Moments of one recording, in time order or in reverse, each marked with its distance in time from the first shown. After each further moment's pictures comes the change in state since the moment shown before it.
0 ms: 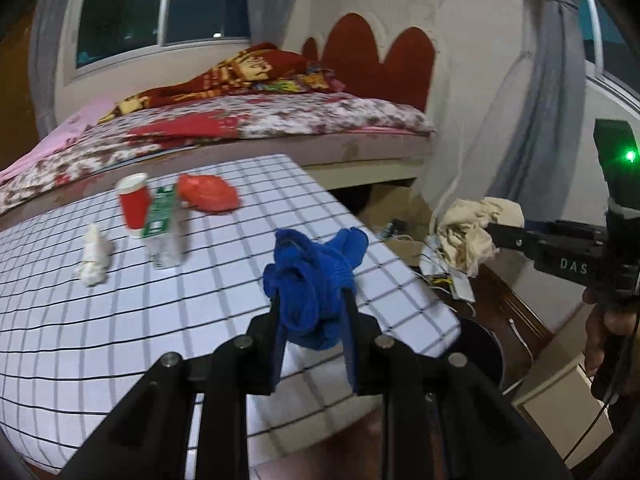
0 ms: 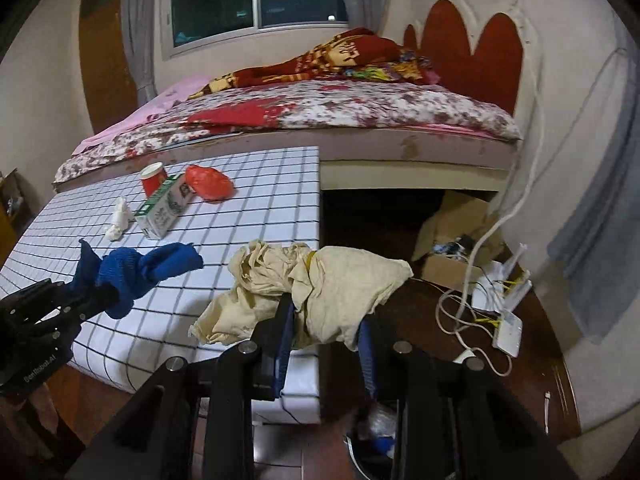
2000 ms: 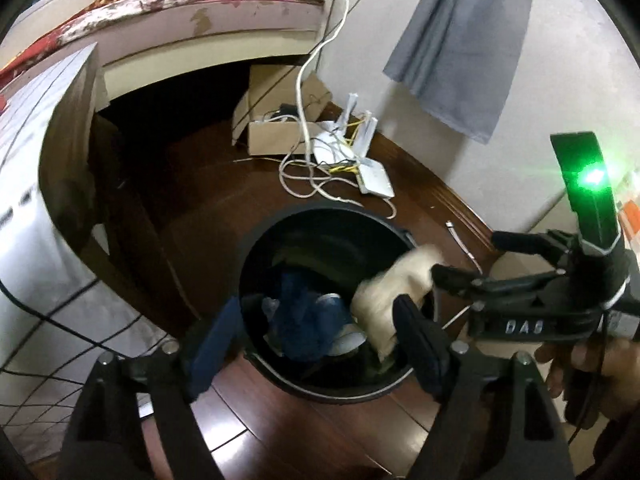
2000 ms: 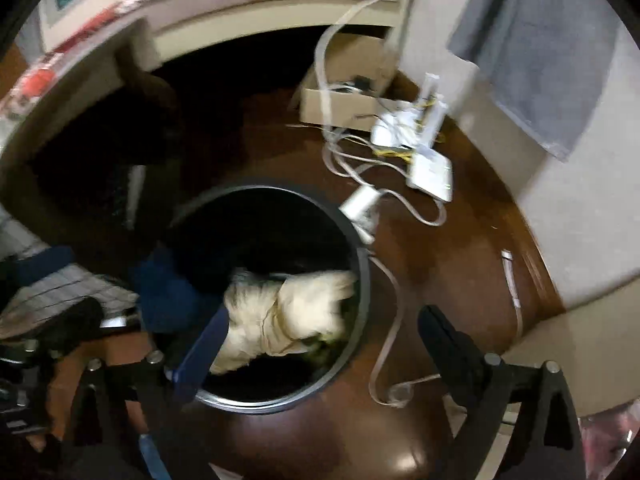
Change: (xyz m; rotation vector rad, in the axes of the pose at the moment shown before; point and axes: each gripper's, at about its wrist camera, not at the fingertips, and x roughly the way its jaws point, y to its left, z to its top) left arm 0.149 -0.208 -0.098 0.097 0.346 -0.210; right arm 0.078 -0.196 -0.189 0.214 0.406 -0.237
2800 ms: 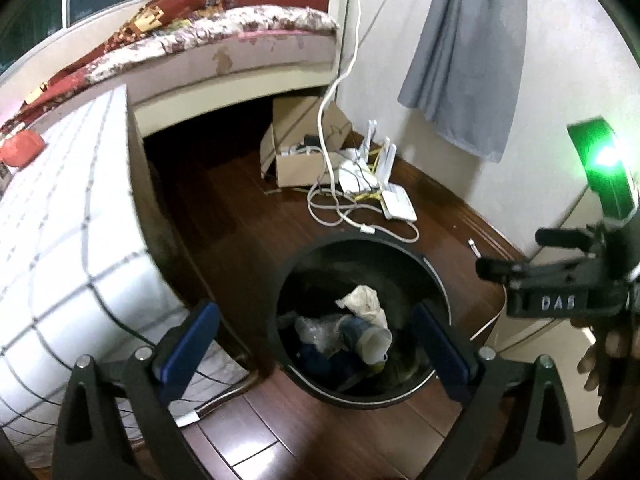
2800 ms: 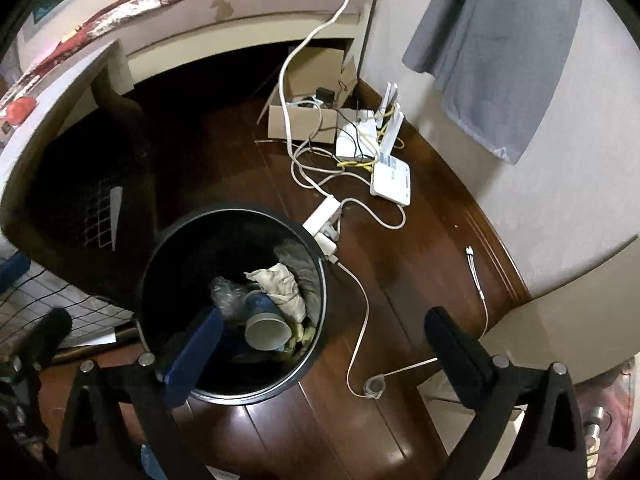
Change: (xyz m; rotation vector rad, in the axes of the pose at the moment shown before) left arm -0.049 0.001 0.011 0.035 -0.110 0.107; right arm -0.053 -0.006 0.010 0.045 -0.044 -0.077
